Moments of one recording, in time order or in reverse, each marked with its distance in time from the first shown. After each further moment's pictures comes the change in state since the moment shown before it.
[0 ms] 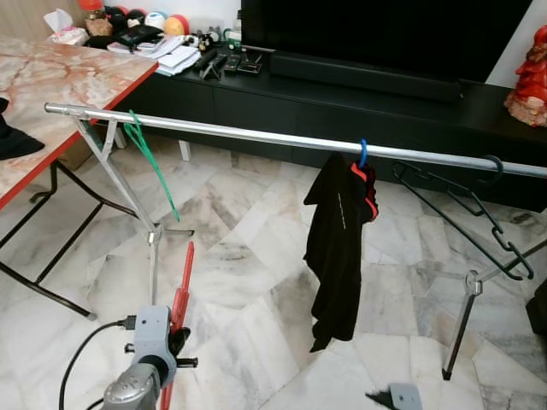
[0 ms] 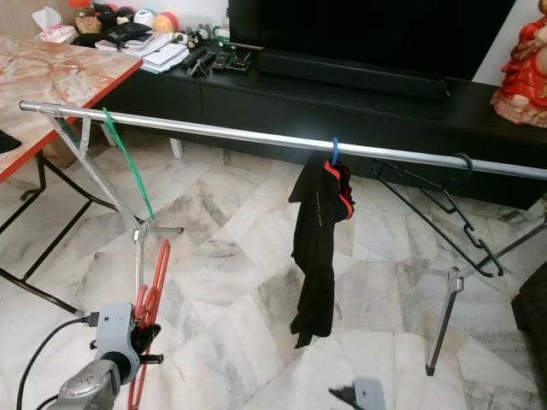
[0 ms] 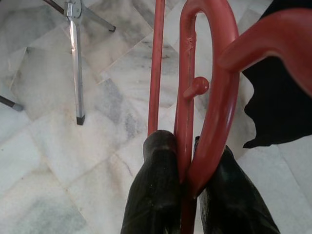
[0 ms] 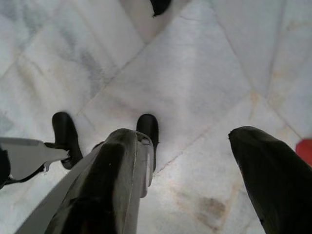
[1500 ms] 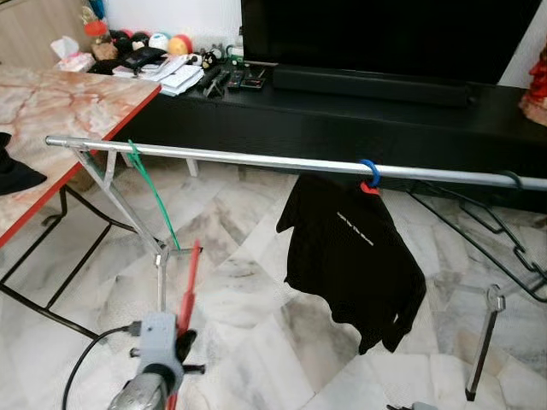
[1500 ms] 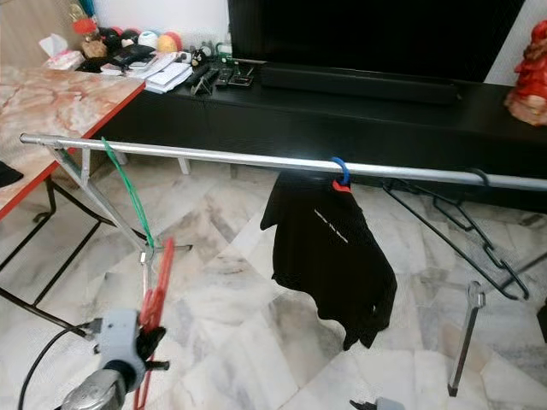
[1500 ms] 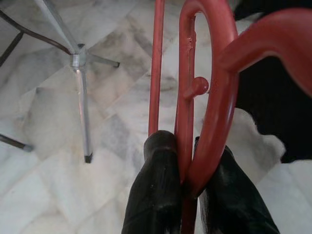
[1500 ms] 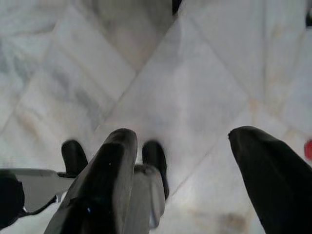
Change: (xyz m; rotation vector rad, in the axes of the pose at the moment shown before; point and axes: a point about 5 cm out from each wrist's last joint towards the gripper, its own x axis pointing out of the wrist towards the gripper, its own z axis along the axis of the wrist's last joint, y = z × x) left arm -0.017 -0.011 0.005 0.043 -0.060 -0.008; right arm -0.003 -0.011 -0.006 0.139 -0.024 -0.071
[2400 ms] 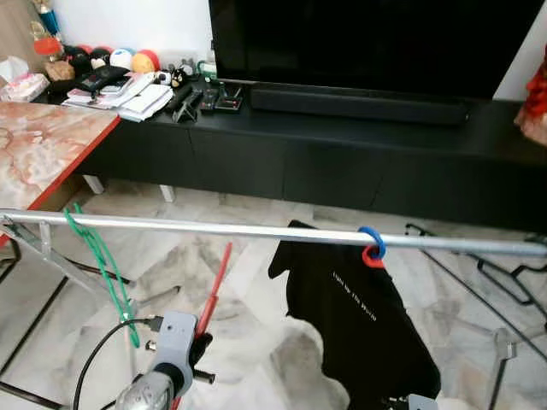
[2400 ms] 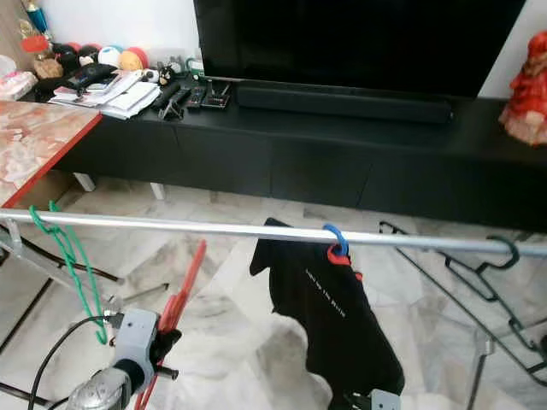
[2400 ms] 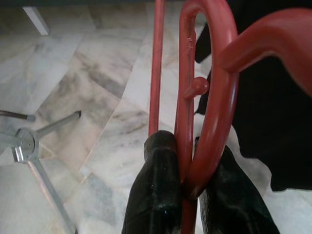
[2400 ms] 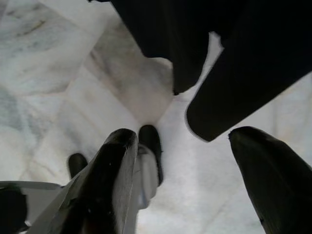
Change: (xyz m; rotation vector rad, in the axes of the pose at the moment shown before) left arm 0.002 -0.013 0.005 0.168 0.010 -0.148; right arm 0.000 0.003 0.005 -0.040 -0.020 0.035
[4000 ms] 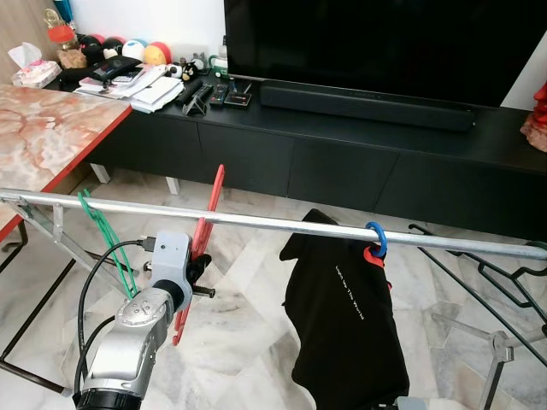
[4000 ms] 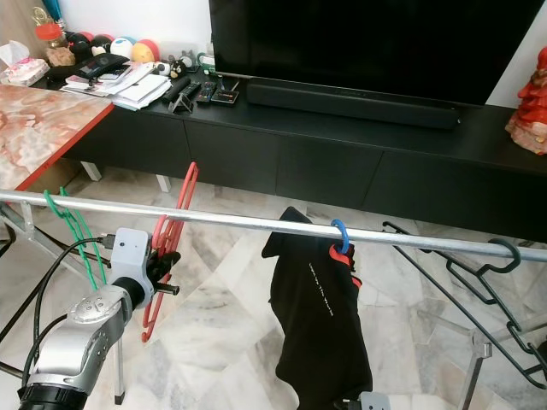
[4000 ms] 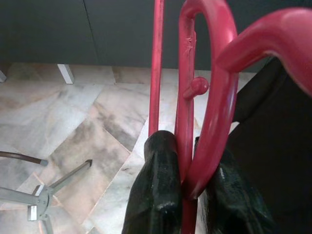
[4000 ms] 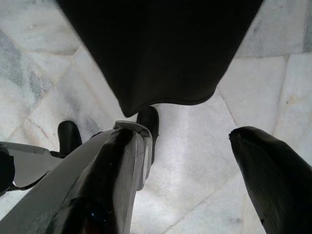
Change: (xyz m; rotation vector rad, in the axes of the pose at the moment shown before) left arm 0.034 0.016 0.101 -0.055 -0.199 0.018; right arm 0.000 0.004 -0.004 -0.150 0.043 0.047
